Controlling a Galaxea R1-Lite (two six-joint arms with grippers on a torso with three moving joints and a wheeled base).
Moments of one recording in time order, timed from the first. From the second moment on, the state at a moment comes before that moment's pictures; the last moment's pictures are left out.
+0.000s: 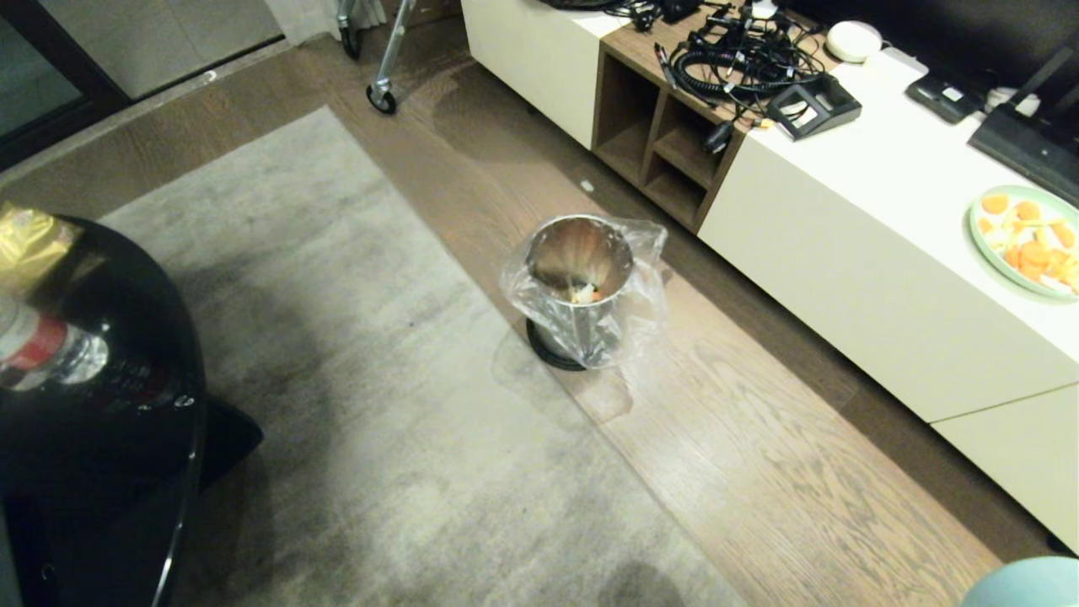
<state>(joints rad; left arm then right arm) 0.00 0.00 0.00 -0.01 0.01 -0.02 0.00 0.00 0.00 0.00 -0.02 0.00</state>
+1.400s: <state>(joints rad) 0.00 0.00 0.00 -0.01 0.01 -0.01 0.00 0.00 0.00 0.00 -0.02 0.00</state>
